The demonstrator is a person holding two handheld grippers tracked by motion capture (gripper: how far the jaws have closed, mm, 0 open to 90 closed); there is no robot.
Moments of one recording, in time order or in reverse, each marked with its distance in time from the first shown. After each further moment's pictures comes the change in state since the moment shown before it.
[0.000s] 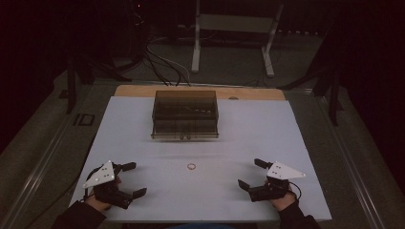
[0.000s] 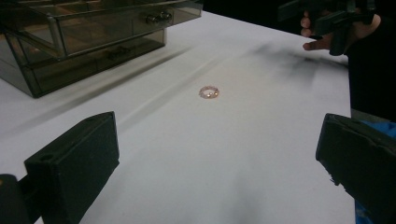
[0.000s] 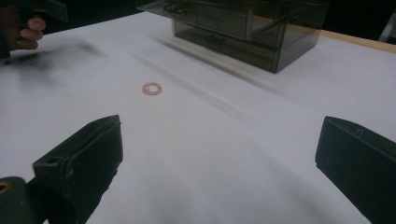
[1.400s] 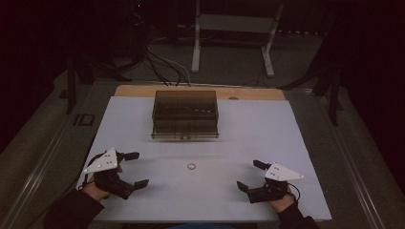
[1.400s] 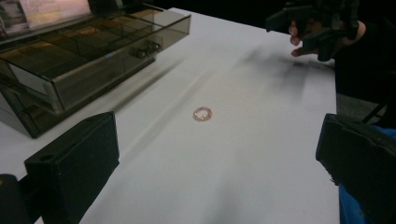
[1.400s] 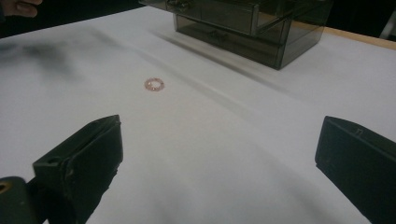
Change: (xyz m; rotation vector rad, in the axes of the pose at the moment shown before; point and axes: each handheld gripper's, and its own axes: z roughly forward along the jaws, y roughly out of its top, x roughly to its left) left arm 0.006 0.050 0.004 0.053 -0.051 0.045; right arm 0.005 -0.001 0.002 0.014 -0.006 -0.008
